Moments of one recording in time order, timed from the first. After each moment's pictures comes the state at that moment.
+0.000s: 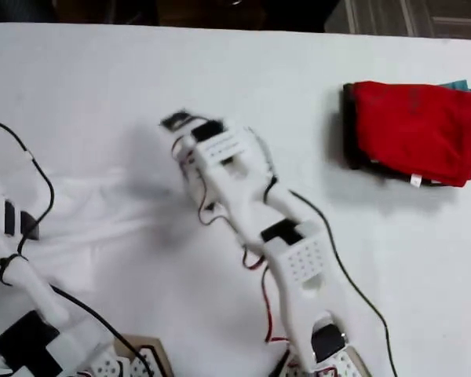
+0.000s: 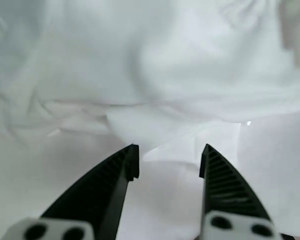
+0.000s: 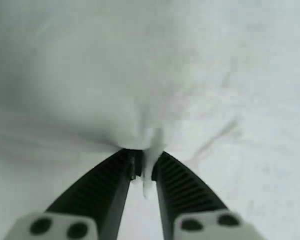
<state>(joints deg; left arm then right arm) -51.2 -15.0 20.5 84.1 -31.8 -32.3 40.1 -27.7 87.1 8.7</state>
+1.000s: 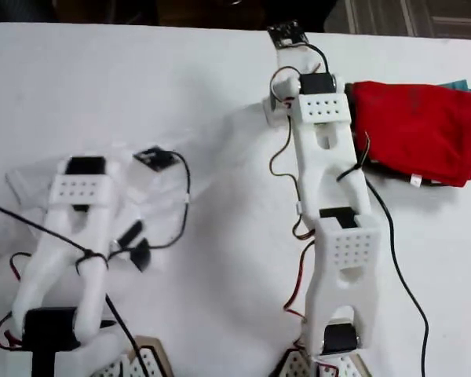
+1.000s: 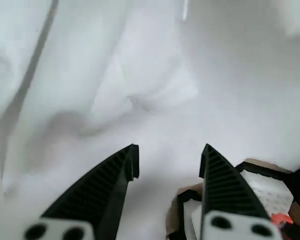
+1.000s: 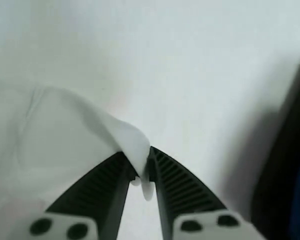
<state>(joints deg) -7.6 -15.0 37.2 86.0 -34.5 -10.0 38.5 -40.9 74.5 11.6</state>
